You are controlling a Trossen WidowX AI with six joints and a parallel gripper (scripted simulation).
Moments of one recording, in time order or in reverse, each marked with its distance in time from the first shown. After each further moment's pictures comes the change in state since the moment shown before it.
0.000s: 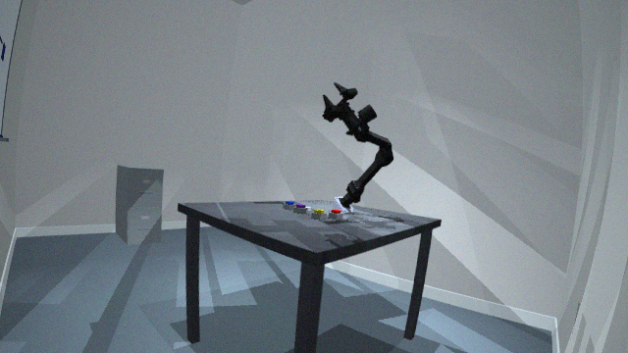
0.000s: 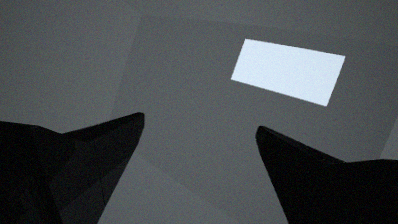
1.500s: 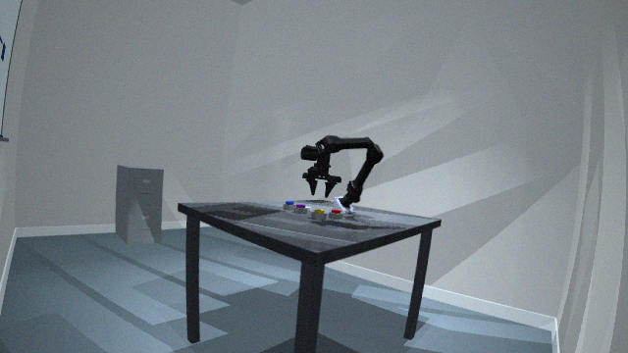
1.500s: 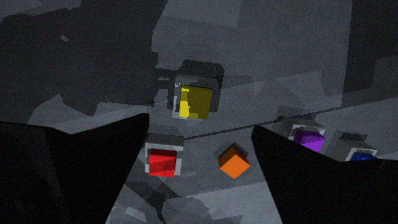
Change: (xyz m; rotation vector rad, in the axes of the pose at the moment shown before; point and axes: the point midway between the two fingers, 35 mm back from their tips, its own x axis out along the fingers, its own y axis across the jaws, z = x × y) arm -0.291 0.295 0.078 0.461 -0.188 2.503
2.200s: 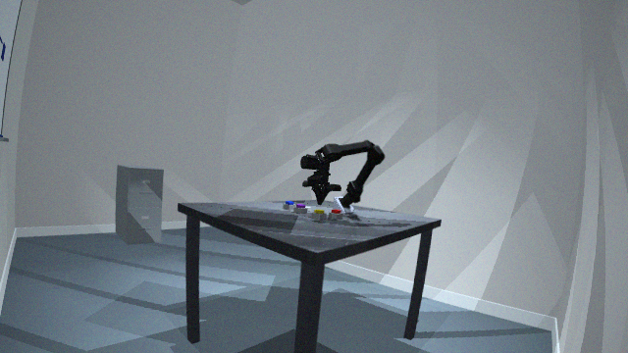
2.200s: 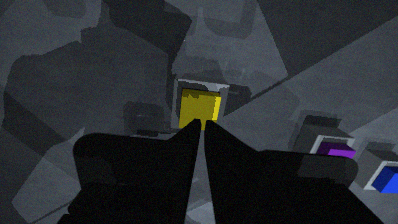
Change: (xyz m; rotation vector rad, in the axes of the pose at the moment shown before) arm 0.037 0.003 -0.005 0.001 0.017 0.008
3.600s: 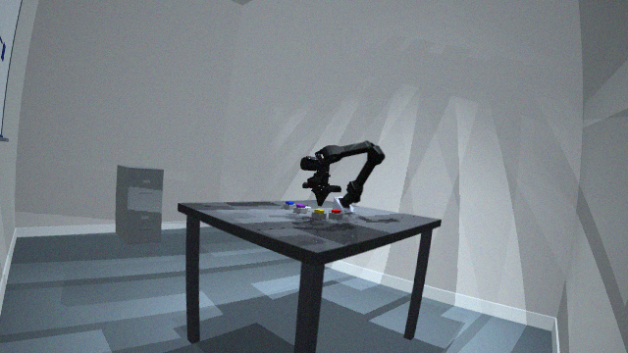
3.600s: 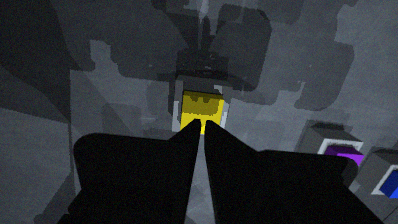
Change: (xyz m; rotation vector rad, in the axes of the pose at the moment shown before) arm 0.006 0.001 0.000 0.005 -0.003 0.010
